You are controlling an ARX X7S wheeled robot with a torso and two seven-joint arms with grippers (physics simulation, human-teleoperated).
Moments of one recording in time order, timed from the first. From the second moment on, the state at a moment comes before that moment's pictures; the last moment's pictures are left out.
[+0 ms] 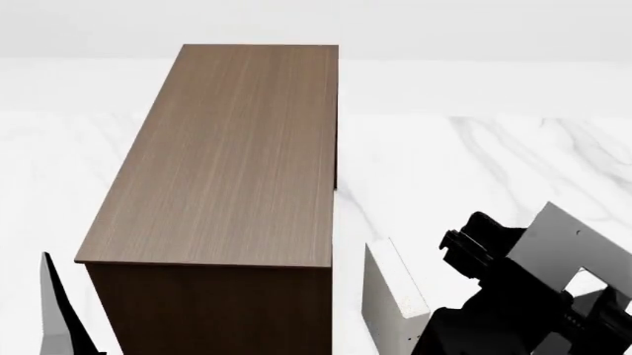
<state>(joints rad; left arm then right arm) 0.04 -0.25 0.18 0.31 0.12 0.35 -0.43 0.58 0.05 0.05 -0.12 0.36 0.78 0.94</state>
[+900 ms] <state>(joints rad) 0.03 -0.27 0.20 0.30 0.11 0.34 -0.45 0.63 0.08 0.01 0.18 0.43 0.64 0.98</state>
